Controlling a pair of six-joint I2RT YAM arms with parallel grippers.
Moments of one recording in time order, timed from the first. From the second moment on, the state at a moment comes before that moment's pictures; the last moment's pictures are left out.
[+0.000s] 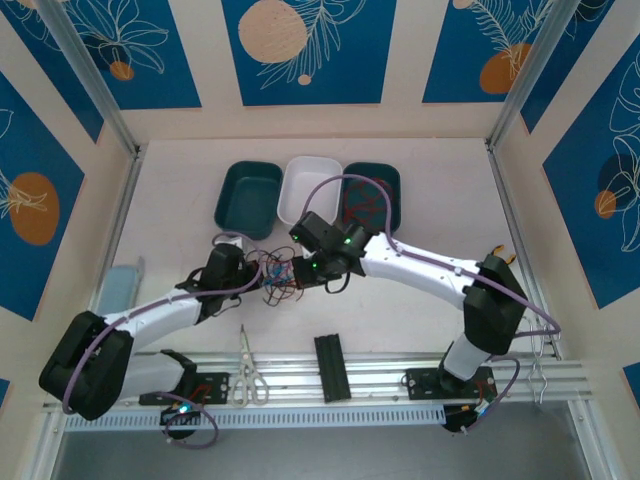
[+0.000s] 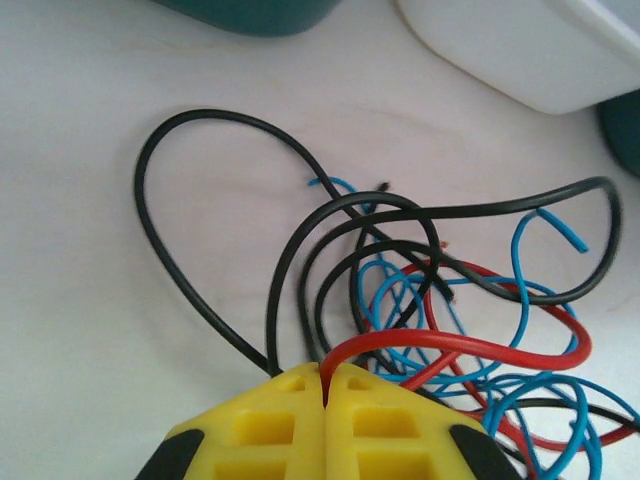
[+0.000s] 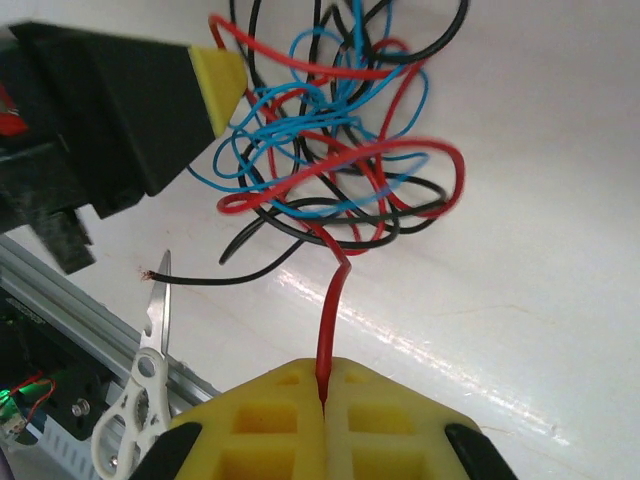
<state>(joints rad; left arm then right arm) -0.49 1.21 0.42 0.02 0.03 -0.70 0.96 1.61 1.29 -0.75 -0.10 0.64</state>
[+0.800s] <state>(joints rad) -0.42 1.15 0.36 -0.03 -0.06 -0.68 0.82 1.25 1.29 -0.71 0.10 0.49</state>
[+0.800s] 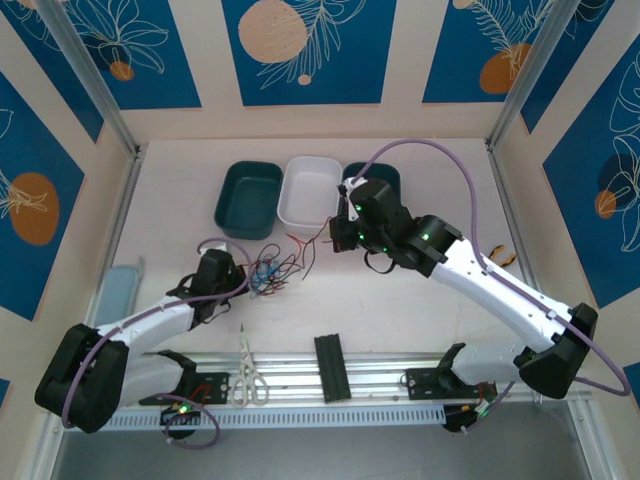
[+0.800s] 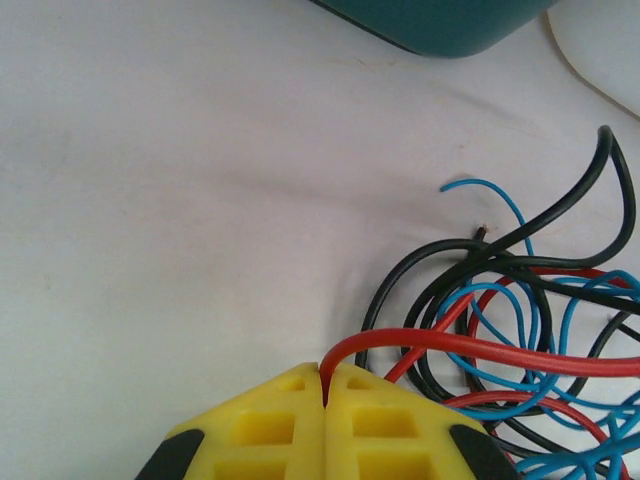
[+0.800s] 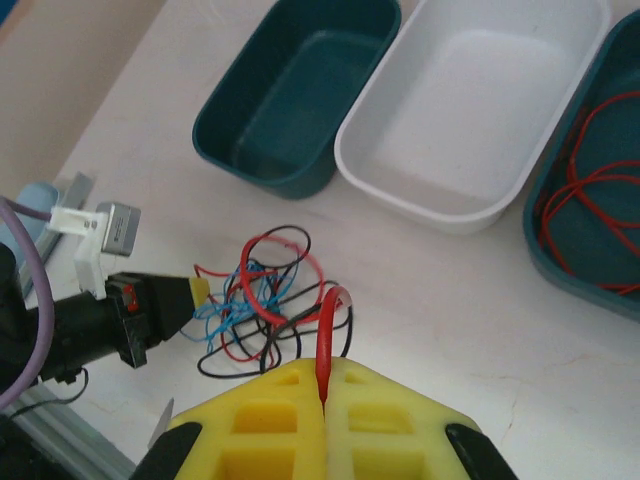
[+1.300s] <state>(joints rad) -0.38 1.14 0.35 -0.03 -0.06 -0.68 0.78 1.10 1.34 -0.71 0.19 0.40</state>
